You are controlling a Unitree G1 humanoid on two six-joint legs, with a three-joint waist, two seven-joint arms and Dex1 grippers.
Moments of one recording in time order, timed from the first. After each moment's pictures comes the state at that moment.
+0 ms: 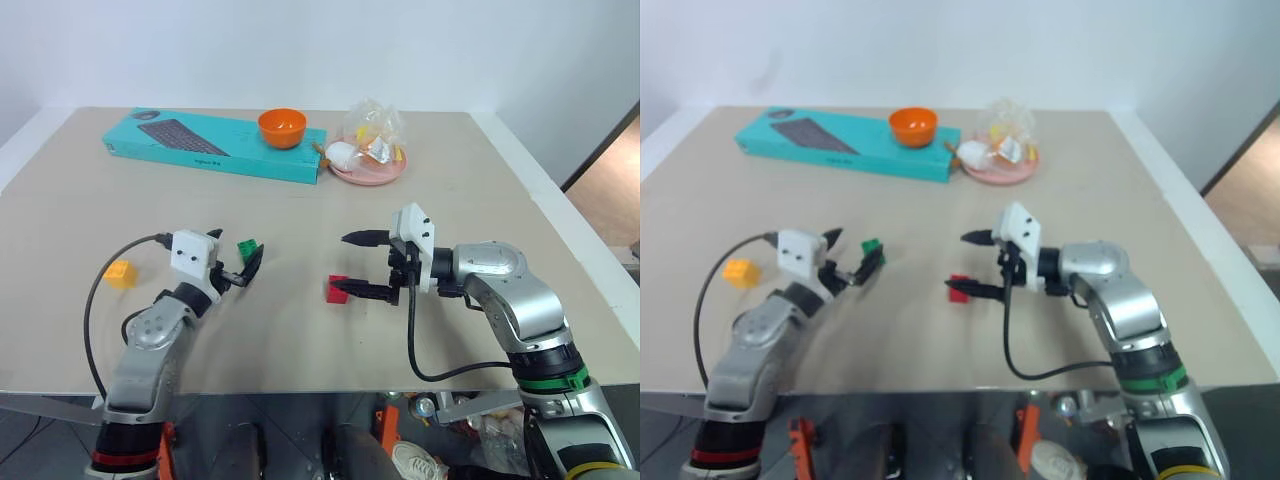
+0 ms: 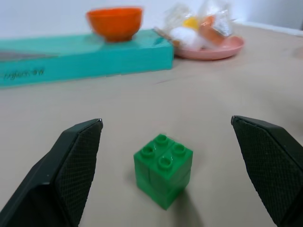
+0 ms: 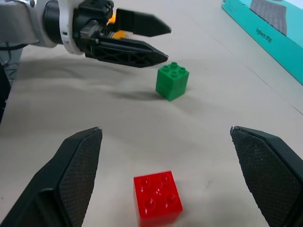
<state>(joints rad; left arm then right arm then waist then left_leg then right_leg) -0.18 0.22 0.05 -0.28 -0.23 0.37 -0.27 -0.55 -0.59 0.12 -0.14 0.35 0.45 1.06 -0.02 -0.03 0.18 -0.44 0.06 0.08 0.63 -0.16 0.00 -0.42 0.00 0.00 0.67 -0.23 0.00</state>
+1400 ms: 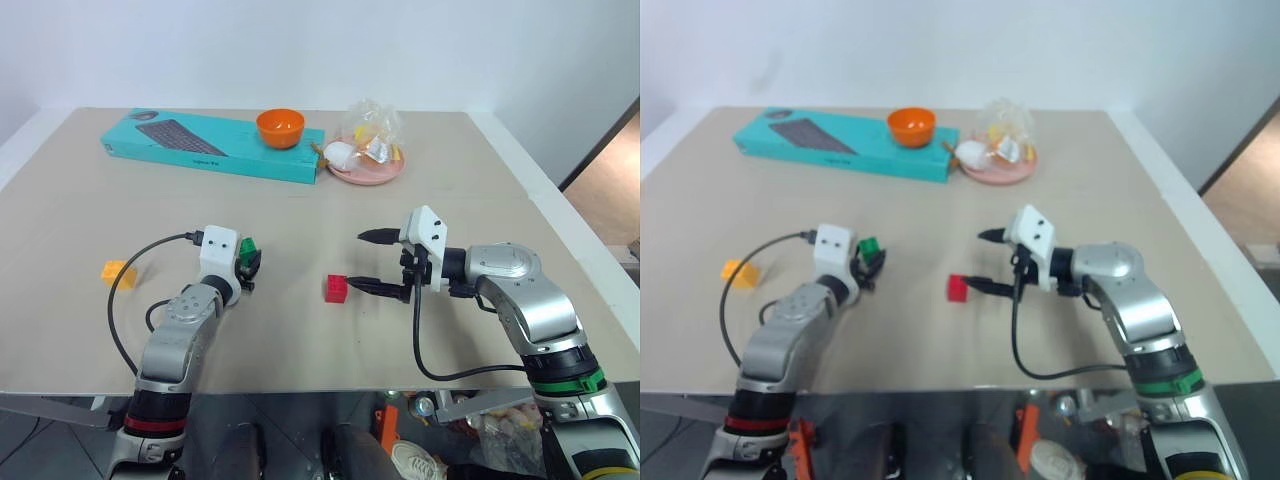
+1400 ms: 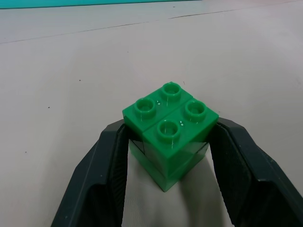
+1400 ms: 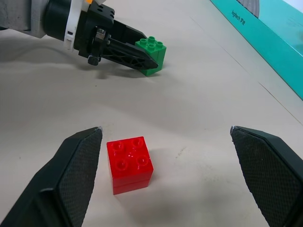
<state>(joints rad) -0.33 0.19 0.00 -0.17 -0.14 0.62 -0.16 -0.53 -0.65 0.12 -0.11 0.31 0.39 1.02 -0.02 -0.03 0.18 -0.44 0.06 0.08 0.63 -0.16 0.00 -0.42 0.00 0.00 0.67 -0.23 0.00</state>
